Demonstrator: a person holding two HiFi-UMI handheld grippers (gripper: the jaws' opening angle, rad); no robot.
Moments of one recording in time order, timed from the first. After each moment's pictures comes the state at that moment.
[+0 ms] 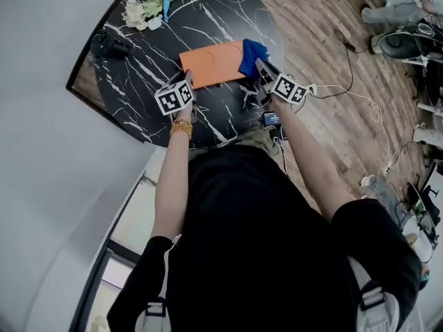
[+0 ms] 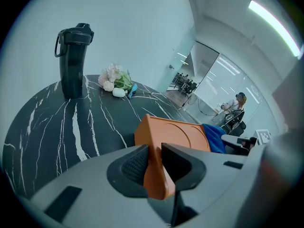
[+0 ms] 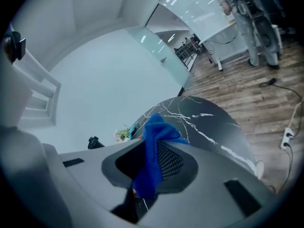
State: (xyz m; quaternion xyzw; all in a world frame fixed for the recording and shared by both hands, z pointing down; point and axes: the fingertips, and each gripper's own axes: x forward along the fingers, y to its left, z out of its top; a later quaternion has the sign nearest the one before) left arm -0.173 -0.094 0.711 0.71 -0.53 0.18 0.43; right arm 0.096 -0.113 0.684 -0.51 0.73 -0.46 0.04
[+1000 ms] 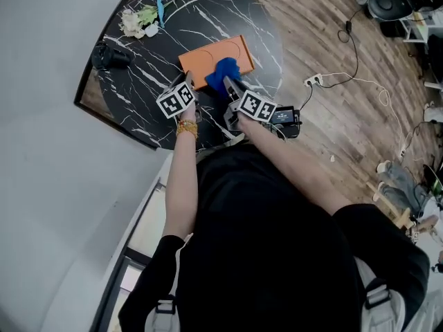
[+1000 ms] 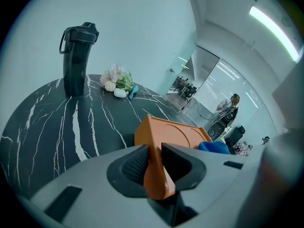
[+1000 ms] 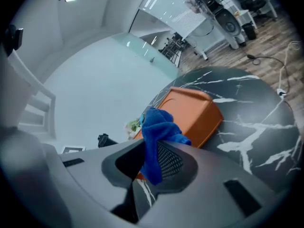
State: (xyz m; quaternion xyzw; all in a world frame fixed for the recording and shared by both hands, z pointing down) left arm -0.181 -0.092 0.708 0.71 -0.53 0.16 0.43; right arm -0.030 -0.040 0.684 -0.53 0.67 -0.52 0.10
